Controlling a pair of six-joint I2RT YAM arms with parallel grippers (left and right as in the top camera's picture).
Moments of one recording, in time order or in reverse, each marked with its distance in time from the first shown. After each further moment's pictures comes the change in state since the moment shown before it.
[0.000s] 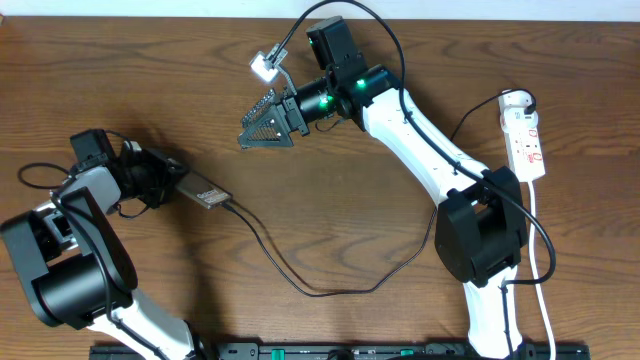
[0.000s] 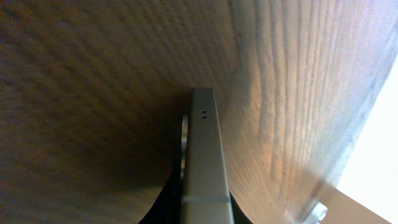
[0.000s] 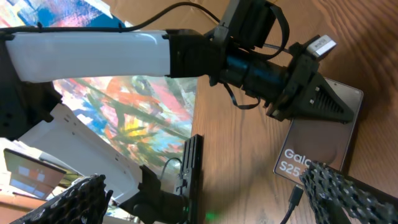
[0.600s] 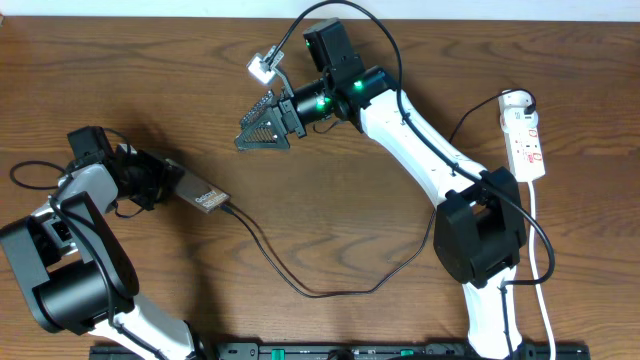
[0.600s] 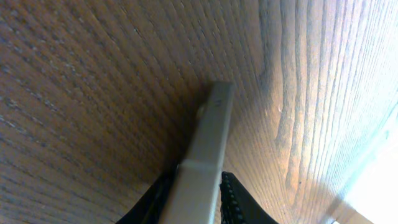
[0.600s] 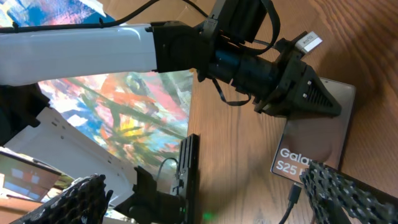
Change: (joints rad) left arm -0.002 -0.026 0.023 -0.086 -0.098 -0.007; right arm 0.011 0.000 0.000 -0.004 0.028 0.000
